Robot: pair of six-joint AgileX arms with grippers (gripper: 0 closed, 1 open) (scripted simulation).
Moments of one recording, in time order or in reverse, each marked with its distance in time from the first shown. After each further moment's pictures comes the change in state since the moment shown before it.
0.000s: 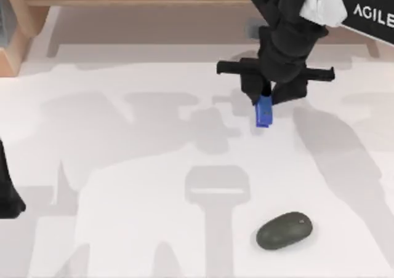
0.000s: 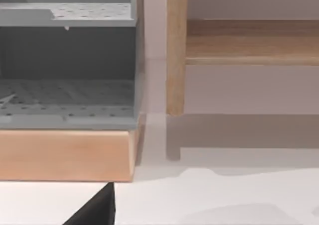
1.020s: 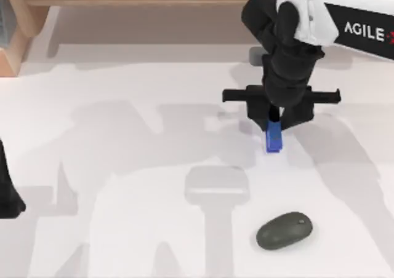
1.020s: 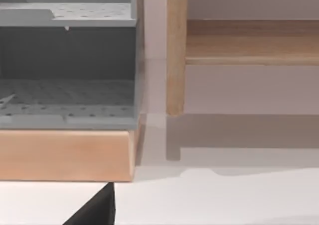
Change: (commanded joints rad) left arm 0.000 0.000 0.000 0.000 0.000 0.000; right arm 0.024 0.011 -0.110 -0.022 0.056 0.023
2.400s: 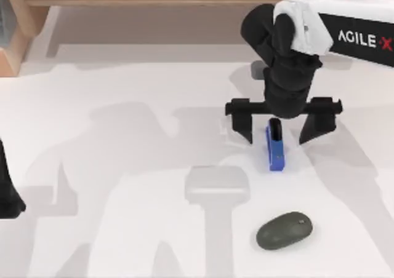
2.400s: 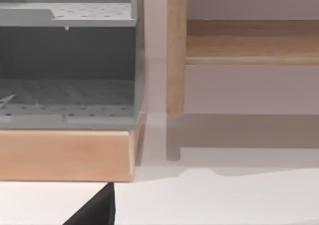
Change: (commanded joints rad) left arm 0.000 0.000 0.000 0.000 0.000 0.000; right arm 0.000 0.022 -0.022 -0.010 0.009 0.001
